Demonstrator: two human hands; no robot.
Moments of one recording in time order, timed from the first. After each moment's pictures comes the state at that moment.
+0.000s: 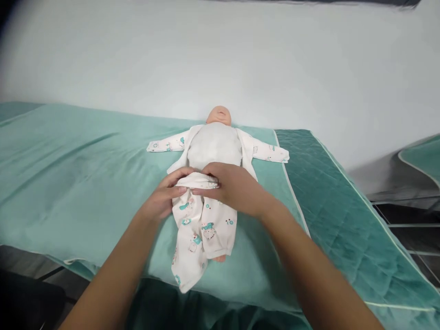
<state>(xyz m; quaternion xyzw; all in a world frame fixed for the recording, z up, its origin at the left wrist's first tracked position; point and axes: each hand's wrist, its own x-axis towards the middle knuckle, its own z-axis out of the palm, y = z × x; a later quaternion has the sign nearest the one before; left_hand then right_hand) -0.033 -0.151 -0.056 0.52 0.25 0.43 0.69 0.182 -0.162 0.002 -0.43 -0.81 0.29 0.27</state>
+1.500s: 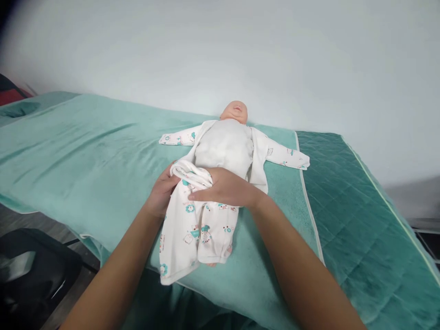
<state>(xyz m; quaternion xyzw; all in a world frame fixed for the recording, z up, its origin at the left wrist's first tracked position) -0.024 -0.159 -0.075 0.40 0.33 0.58 0.63 0.167 -0.135 -0.017 -0.32 -0.74 0.56 0.21</state>
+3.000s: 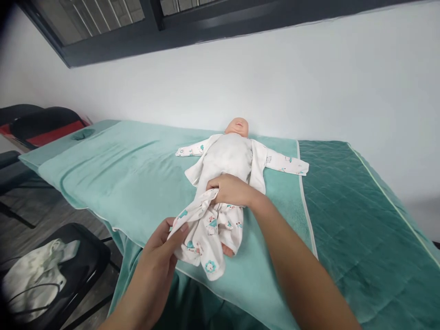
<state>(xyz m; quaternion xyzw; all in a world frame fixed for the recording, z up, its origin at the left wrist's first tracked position) 0.044 -0.321 -0.006 0.25 0.58 0.55 0.55 0.187 -0.135 -0.023 -0.31 -0.84 0.42 0.15</state>
